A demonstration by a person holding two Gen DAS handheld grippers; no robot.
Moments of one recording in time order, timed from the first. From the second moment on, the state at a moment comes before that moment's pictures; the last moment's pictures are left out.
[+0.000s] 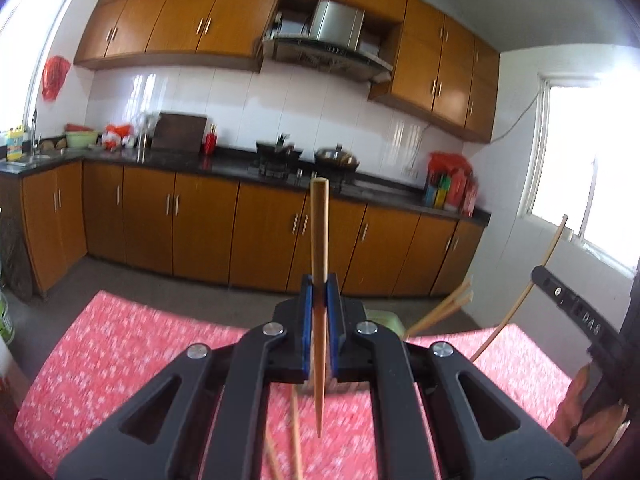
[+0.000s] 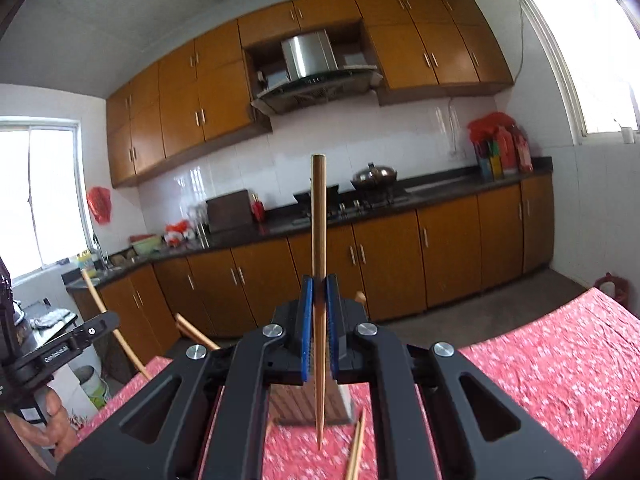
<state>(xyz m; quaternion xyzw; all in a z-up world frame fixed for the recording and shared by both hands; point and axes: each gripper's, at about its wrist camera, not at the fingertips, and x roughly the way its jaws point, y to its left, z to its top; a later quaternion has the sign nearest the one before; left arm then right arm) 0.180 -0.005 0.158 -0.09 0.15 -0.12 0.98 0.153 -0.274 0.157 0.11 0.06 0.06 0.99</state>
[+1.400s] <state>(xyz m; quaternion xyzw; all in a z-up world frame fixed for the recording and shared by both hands) 0.204 0.009 0.111 -0.05 0.19 -0.01 0.98 0.161 -0.268 0.095 0.09 0.15 0.02 0.98</state>
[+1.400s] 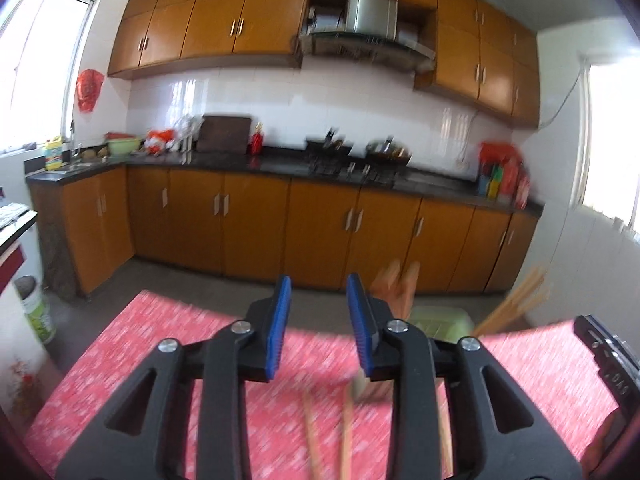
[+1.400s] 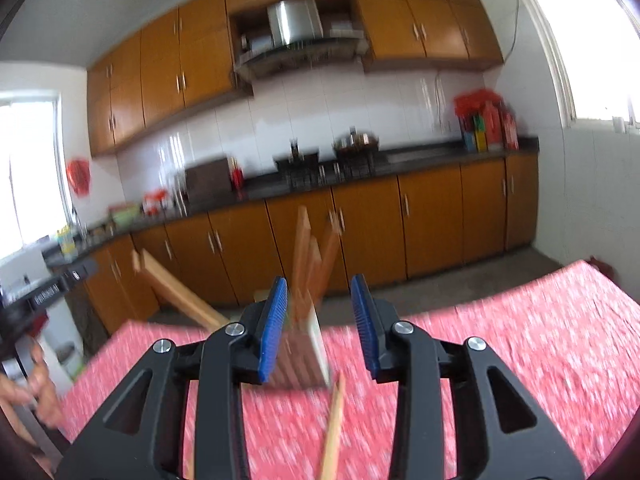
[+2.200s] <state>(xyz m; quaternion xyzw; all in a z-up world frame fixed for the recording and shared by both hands) 0.191 0.021 -0.052 -0.06 0.42 -0.05 0.90 0.187 -0.244 -0.075 0.09 0.43 0.06 0.90</state>
